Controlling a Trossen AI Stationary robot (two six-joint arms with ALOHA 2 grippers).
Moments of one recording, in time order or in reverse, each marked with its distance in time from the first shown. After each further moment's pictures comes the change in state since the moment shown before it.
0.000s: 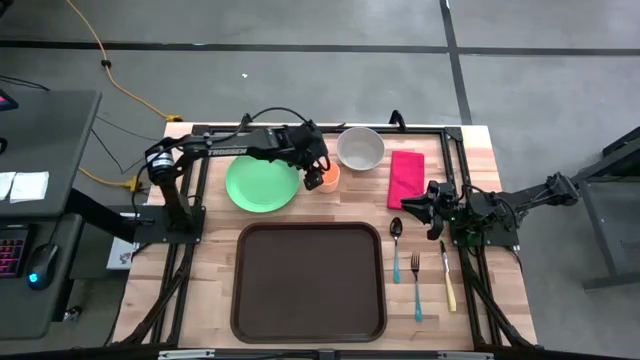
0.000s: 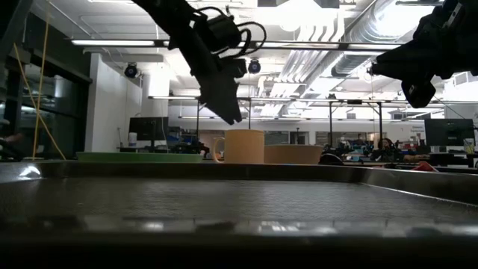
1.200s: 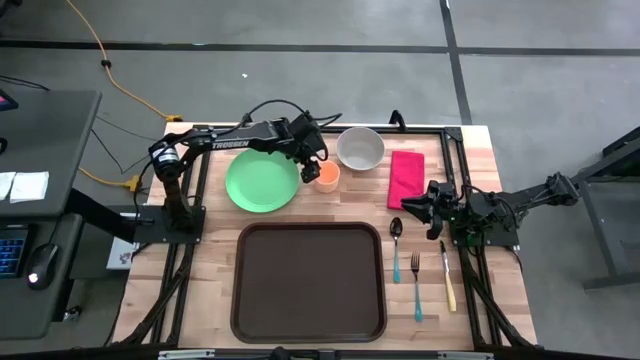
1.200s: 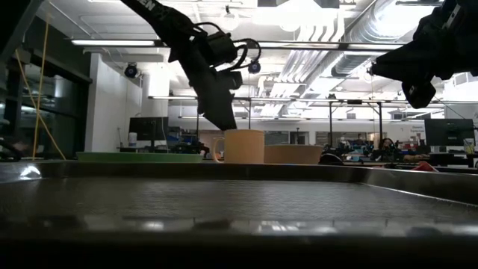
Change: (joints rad) left arm 0.087 0.041 0.000 0.006 0.101 0.073; right arm 0.000 0.001 0.000 -0.006 0.012 -0.001
